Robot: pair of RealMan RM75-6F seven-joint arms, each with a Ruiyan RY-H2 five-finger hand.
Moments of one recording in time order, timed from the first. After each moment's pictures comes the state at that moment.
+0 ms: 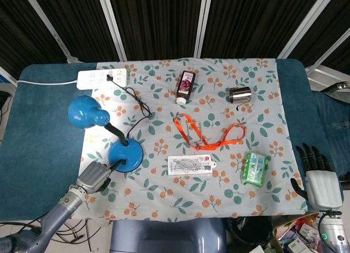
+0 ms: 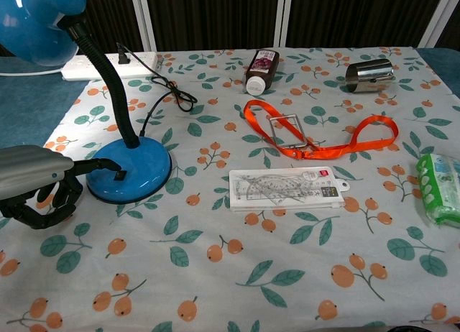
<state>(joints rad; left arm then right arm) -0.52 -1.41 0.06 -1.59 1.35 0.94 0.36 0.07 -1.19 0.08 -1.62 -1.50 1.53 -0.23</state>
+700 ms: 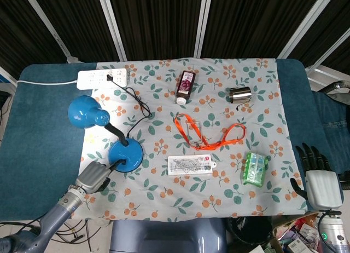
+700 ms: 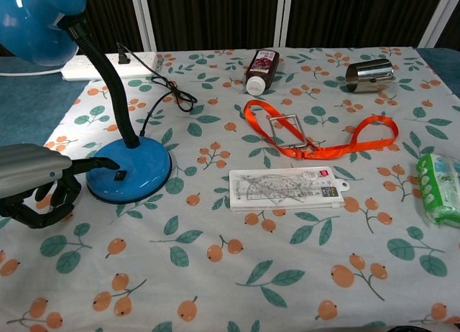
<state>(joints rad) -0.52 -1.40 0.07 -1.60 1.35 0.95 0.37 0.07 -1.19 0.08 -1.63 -1.50 1.52 -0.23</state>
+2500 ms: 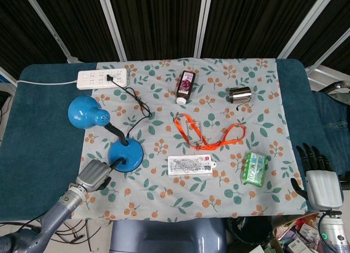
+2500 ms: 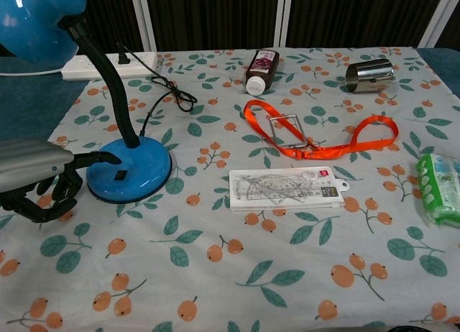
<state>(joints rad) -0.53 -1.38 0.06 -1.62 1.35 0.97 0.39 0.07 -1.19 0.09 -1.62 -1.49 1.53 -0.23</state>
